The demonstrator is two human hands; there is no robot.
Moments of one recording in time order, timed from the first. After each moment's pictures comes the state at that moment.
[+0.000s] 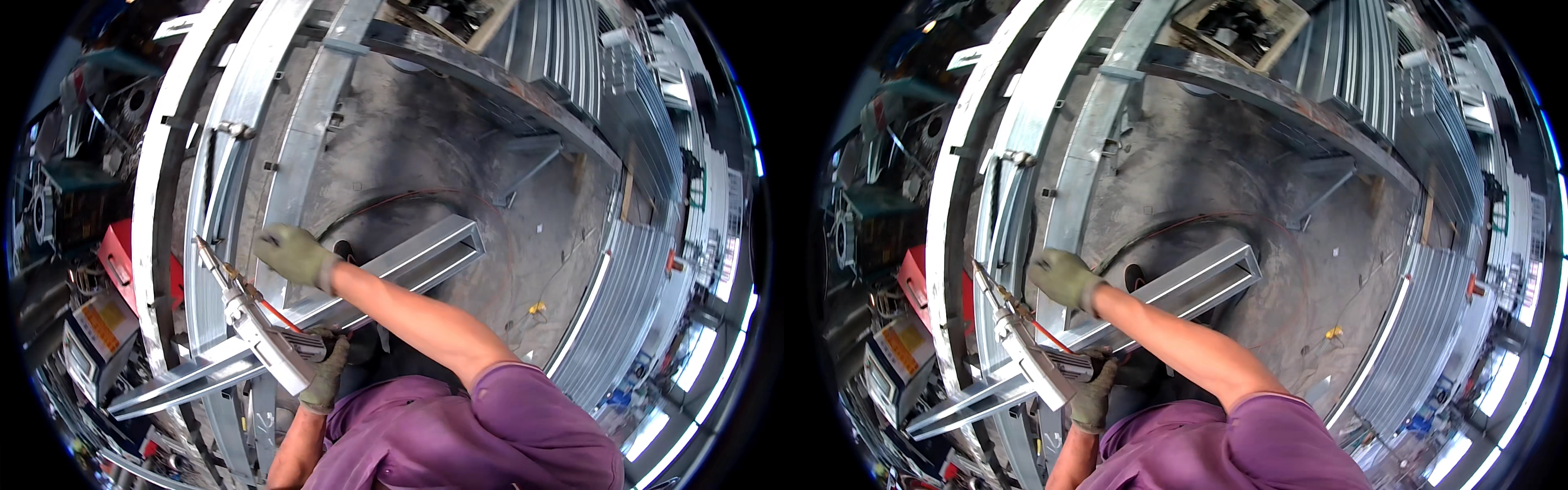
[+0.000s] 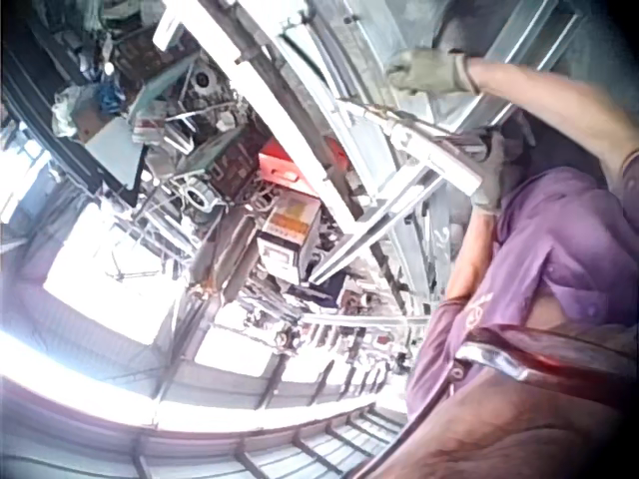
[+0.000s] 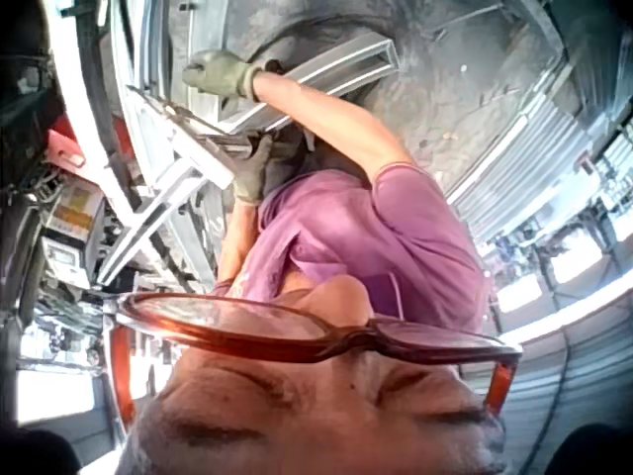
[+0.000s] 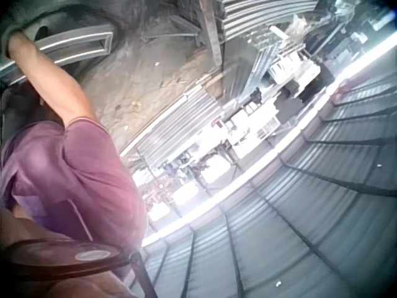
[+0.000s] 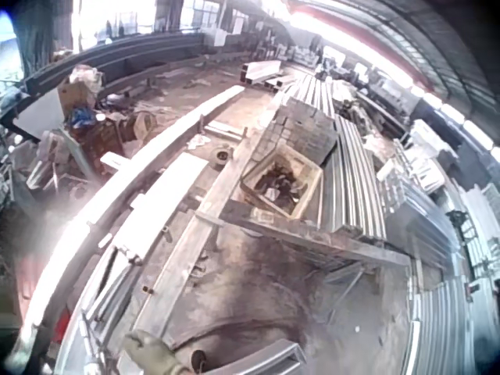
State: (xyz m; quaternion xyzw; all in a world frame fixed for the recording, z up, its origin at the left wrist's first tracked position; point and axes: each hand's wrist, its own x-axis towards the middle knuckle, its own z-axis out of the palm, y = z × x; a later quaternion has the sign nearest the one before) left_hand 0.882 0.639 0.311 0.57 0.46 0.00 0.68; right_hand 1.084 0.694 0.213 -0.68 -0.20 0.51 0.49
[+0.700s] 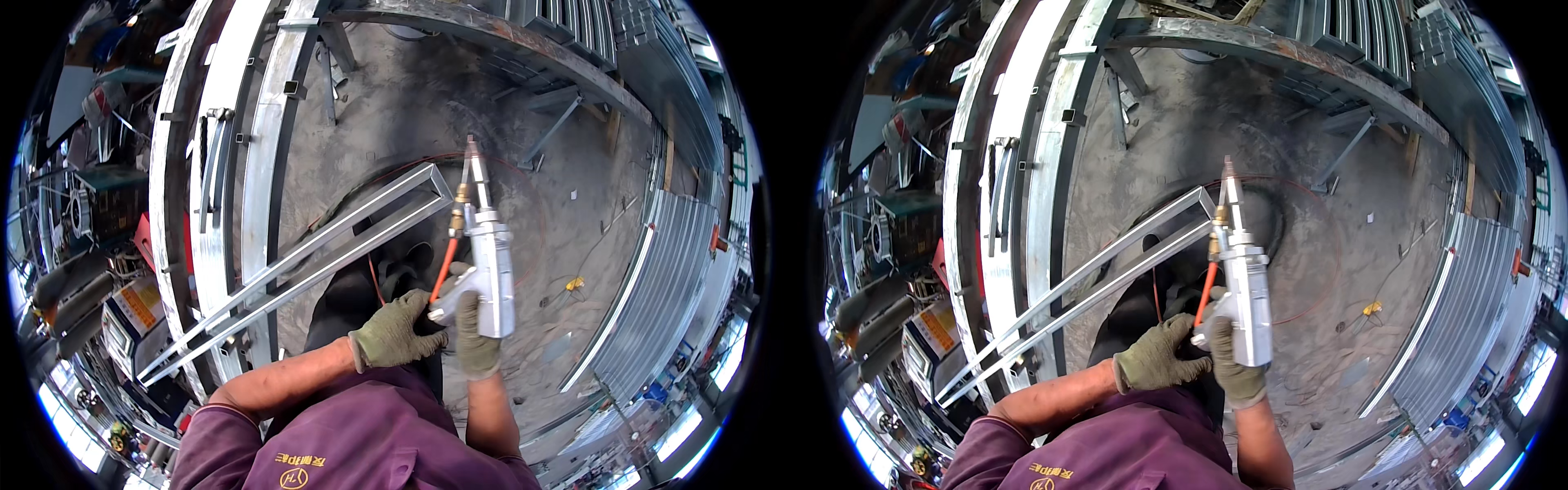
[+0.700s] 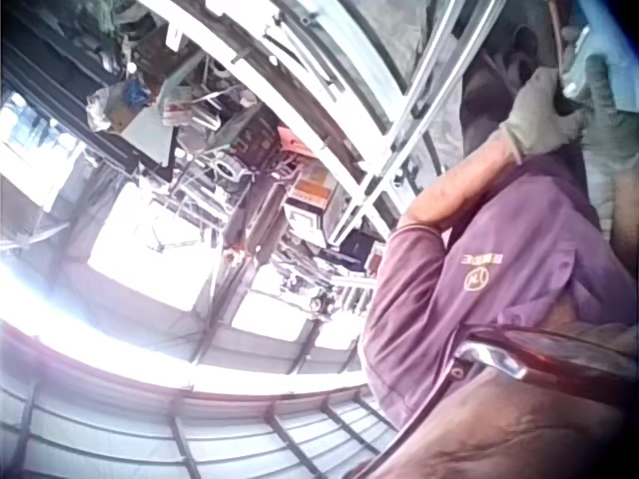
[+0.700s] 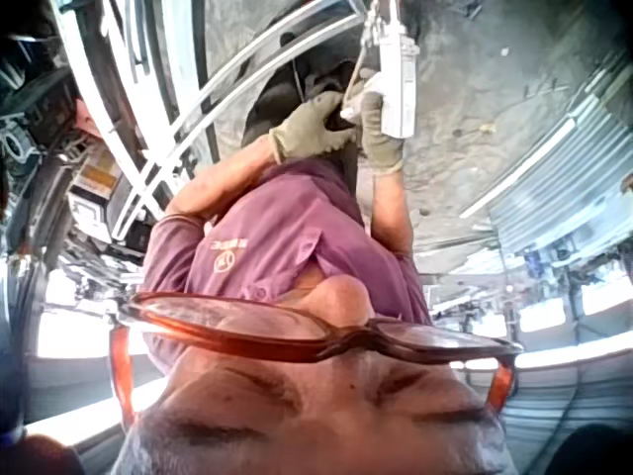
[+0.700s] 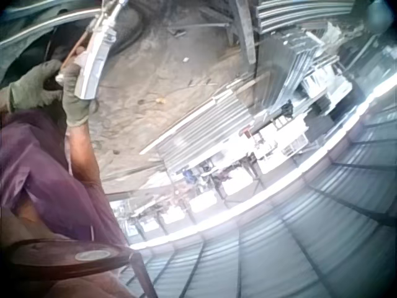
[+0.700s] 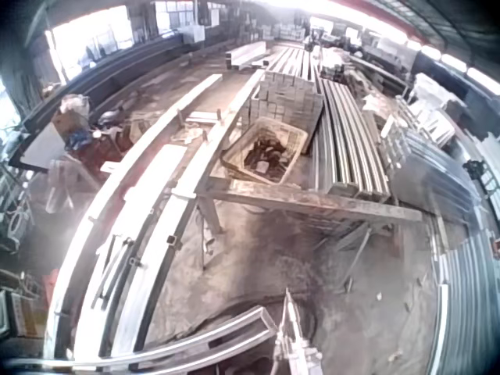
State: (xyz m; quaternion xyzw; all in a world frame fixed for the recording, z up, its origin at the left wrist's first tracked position) left_hand 0.977 0.501 0.343 0.73 0.04 -0.35 0.59; right_hand 1.022 0.330 0.376 -0.69 0.11 0.22 0.68
